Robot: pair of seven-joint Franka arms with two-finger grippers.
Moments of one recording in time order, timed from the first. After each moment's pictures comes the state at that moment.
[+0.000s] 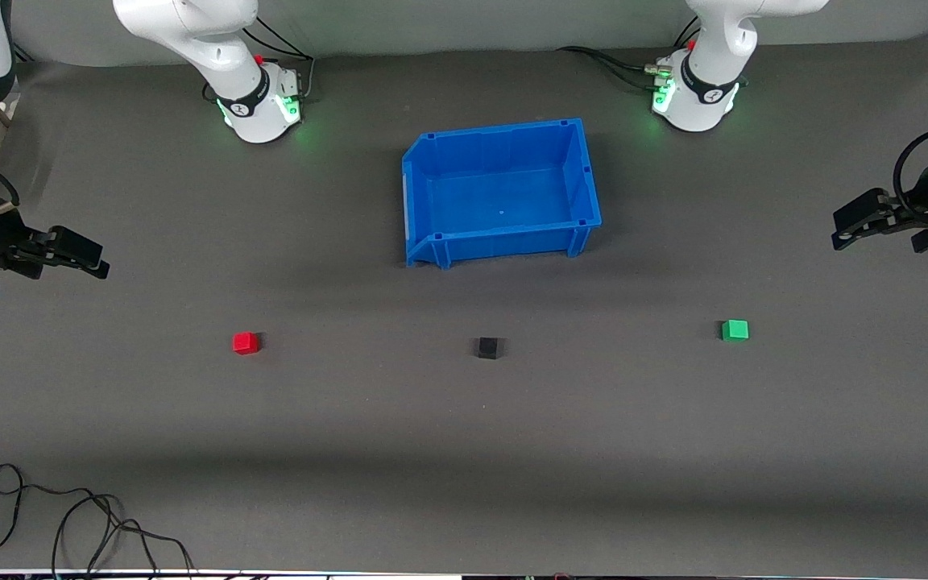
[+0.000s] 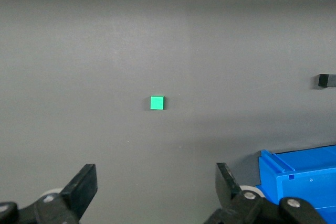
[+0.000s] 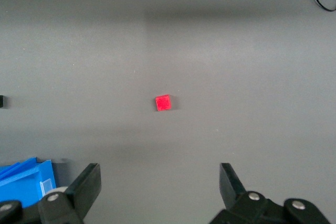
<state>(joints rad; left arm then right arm) -0.08 0.05 0.04 -1.50 0.00 1.57 0.01 0.08 0.09 -0.07 -1.50 0.02 1.61 0.05</state>
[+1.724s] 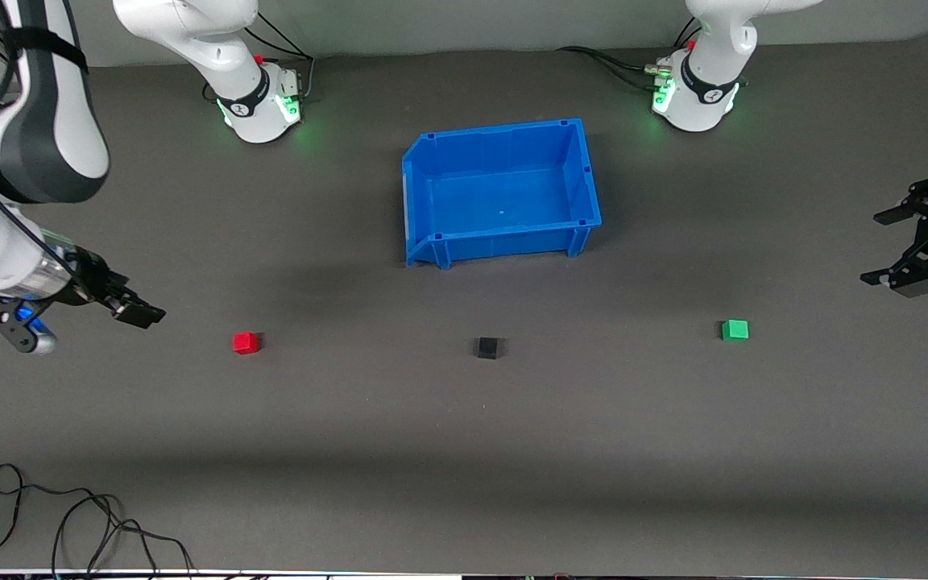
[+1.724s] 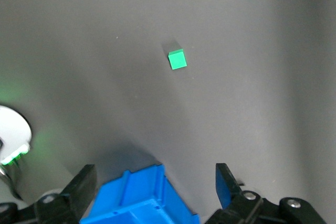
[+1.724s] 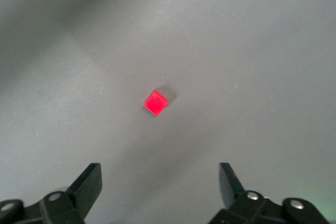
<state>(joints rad) 0.11 0.12 0.05 -1.60 -0.26 1.54 -1.07 0.08 0.15 -0.07 -1.80 0.03 1.84 0.73</state>
